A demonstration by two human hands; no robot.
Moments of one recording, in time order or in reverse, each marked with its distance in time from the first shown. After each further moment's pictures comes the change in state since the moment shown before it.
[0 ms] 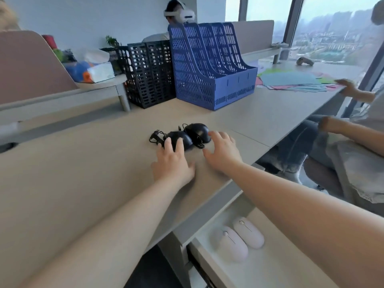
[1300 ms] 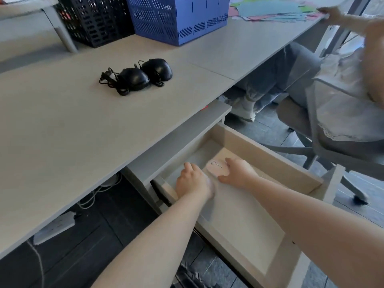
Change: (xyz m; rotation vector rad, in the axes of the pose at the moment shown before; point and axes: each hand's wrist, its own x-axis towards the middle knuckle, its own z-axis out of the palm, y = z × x) left_hand -0.139 0.070 0.157 0.054 -0.454 -0.033; right_hand -0.154 0.179 0.052 -0.193 -0.471 0.336
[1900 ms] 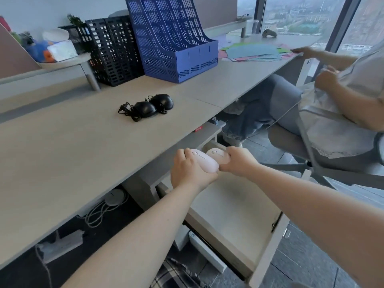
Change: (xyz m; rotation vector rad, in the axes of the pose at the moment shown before) left_hand -0.068 0.015 -0.086 -0.246 0.373 0.139; right_hand -0.069 -0.026 -0.092 0.126 0.241 -0.091
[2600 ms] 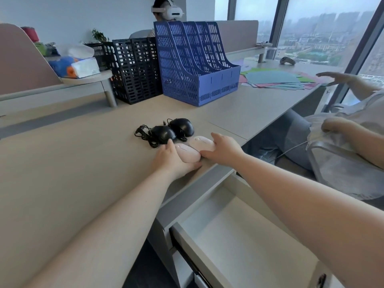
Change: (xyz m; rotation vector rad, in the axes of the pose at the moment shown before) left_hand 0.137 -0.058 -0.069 -0.035 -0.018 -0.112; right_hand 0.108 -0.119 -0.030 -0.032 0.056 -0.144
